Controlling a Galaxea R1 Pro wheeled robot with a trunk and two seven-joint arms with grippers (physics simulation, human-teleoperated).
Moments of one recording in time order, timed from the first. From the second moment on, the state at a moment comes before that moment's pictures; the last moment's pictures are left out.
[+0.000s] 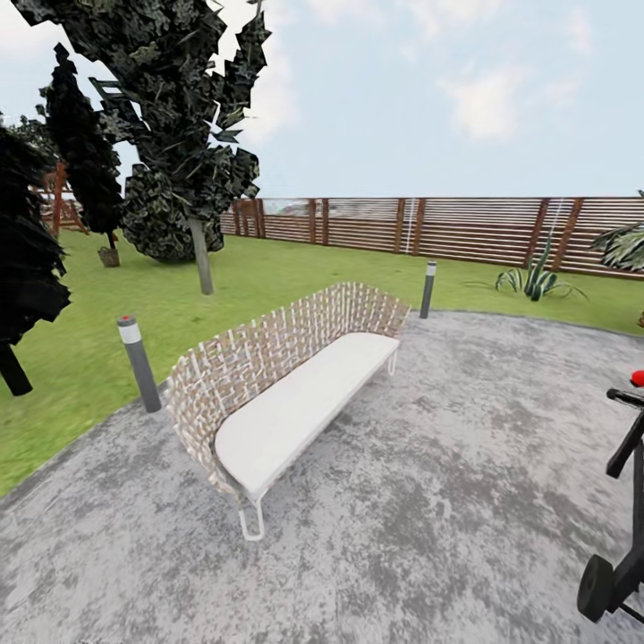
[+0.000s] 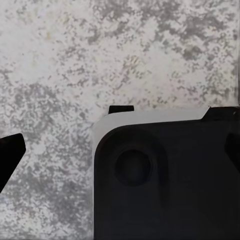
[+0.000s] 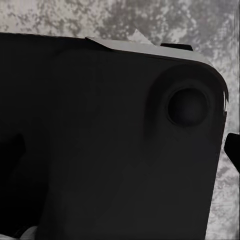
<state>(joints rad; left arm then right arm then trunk) 0.00 0.02 -0.01 0.00 0.00 -0.44 0.01 0.00 0.07 0.07 -0.06 0.00 -0.12 -0.01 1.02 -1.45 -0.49</state>
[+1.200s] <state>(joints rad) 0.00 0.02 -0.01 0.00 0.00 -0.44 0.01 0.00 0.09 0.08 -0.08 0.00 -0.12 0.01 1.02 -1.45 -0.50</state>
